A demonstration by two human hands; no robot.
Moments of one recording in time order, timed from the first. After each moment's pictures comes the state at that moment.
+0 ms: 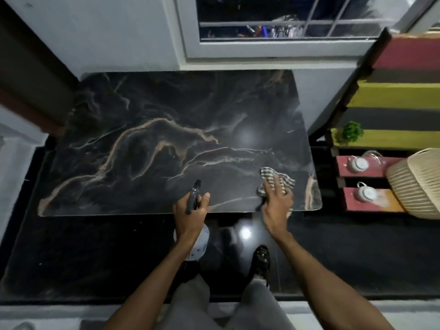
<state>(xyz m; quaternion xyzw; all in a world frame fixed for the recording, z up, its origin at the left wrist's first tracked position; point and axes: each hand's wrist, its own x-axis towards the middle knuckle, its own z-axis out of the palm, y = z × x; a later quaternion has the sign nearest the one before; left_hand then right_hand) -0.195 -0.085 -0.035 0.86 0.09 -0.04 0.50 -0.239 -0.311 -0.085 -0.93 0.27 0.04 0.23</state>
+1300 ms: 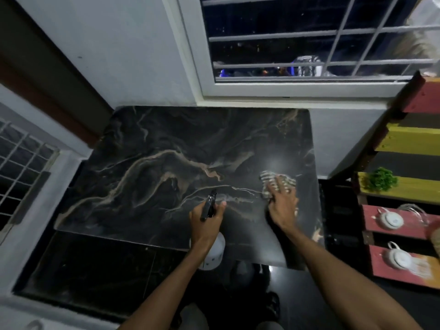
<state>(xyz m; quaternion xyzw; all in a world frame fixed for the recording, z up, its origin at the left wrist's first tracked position) -0.134 -0.209 -0.016 0.84 0.13 -0.01 0.52 -0.108 -0.435 -0.098 -0.94 0.14 0.08 0.28</state>
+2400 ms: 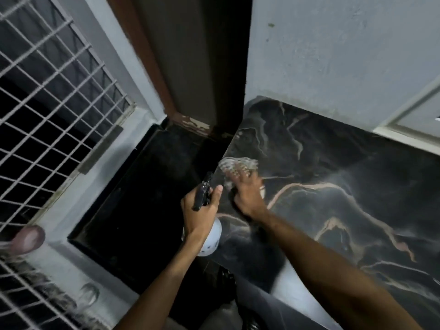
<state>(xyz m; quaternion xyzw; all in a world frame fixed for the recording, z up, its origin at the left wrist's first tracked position) 0.027 0.303 -0.020 0.79 0.27 0.10 0.53 0.121 0.171 -0.100 -0.95 -0.21 0.13 0.20</state>
